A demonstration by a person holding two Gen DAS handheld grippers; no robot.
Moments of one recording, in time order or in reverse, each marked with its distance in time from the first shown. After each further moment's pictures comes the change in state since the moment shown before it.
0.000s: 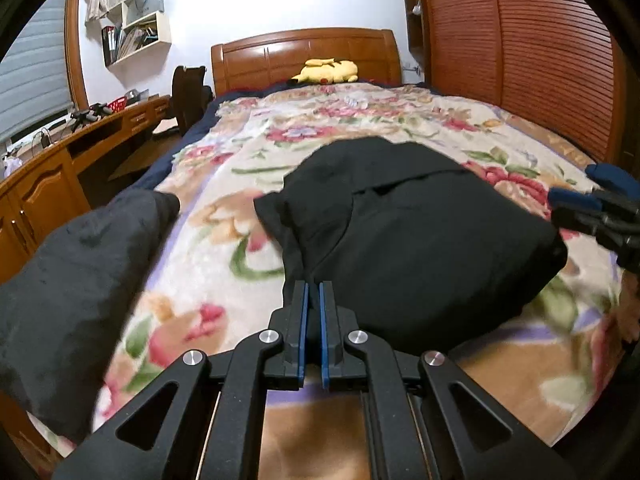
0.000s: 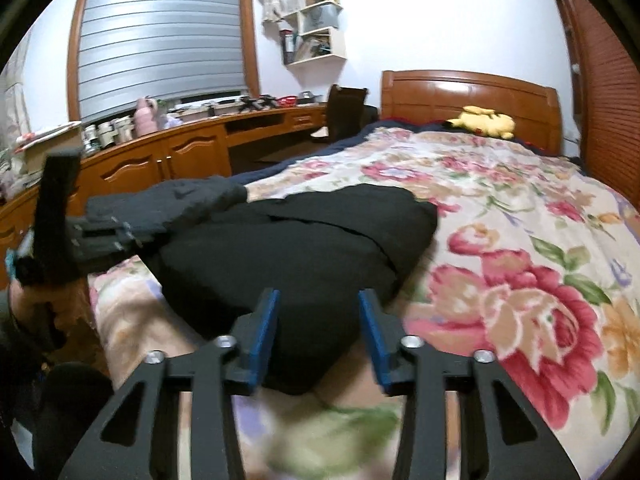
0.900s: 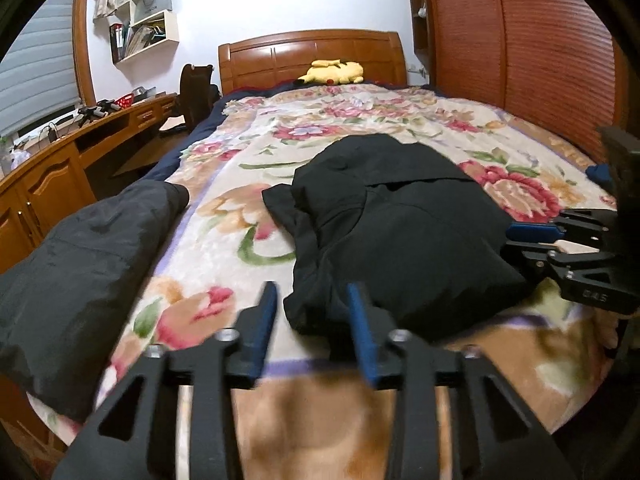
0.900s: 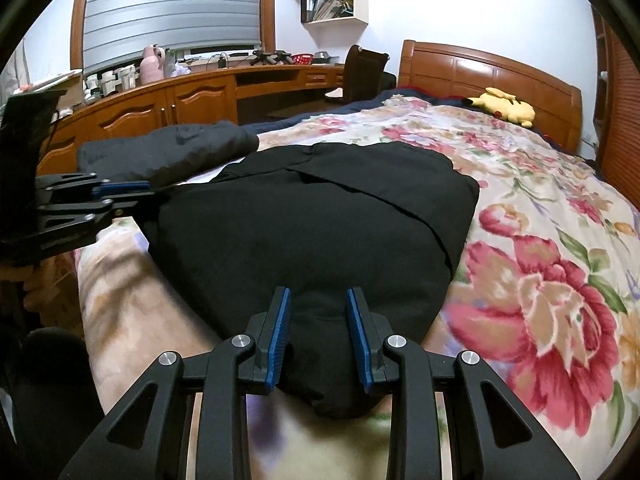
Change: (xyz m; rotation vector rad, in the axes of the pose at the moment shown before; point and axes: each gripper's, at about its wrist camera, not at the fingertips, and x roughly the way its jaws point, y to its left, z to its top) left arm -0.021 0.006 -0.015 -0.023 -0.018 0.000; right arm 0.060 0.006 -0.018 -0.084 0.154 -0.020
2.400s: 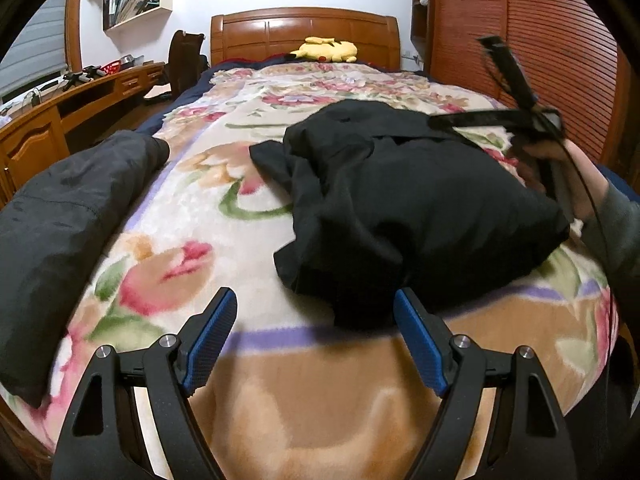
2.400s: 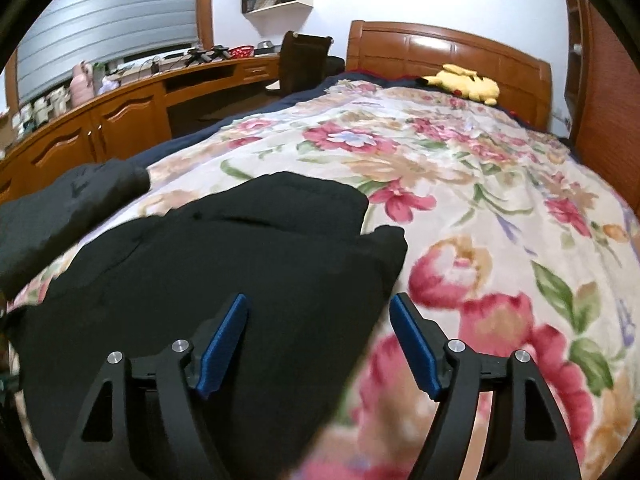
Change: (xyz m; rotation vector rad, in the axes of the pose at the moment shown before) left arm 0.031 0.015 -0.028 -0.043 0.092 -0.083; right arm 0.103 -0.095 0.089 0.127 0.067 -0.101
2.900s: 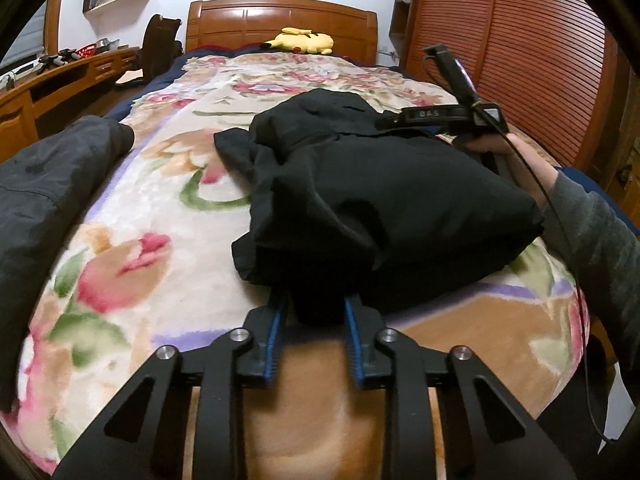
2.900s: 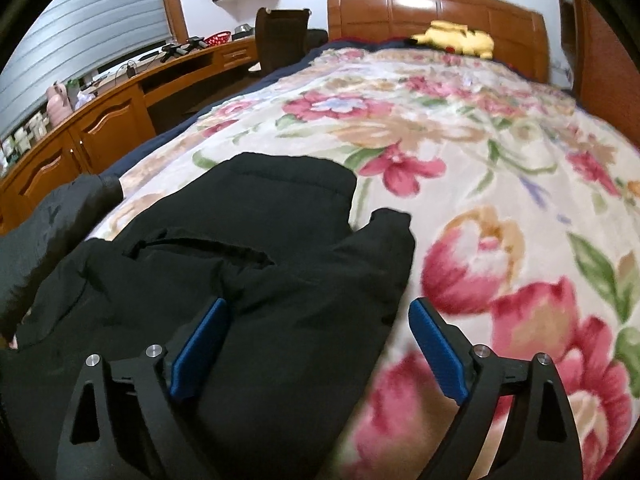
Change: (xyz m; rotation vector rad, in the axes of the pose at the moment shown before) left arm 0.004 -0.008 0.003 -0.022 0.028 -0.136; right arm 0.055 -0.021 0.016 0.127 0.109 0.072
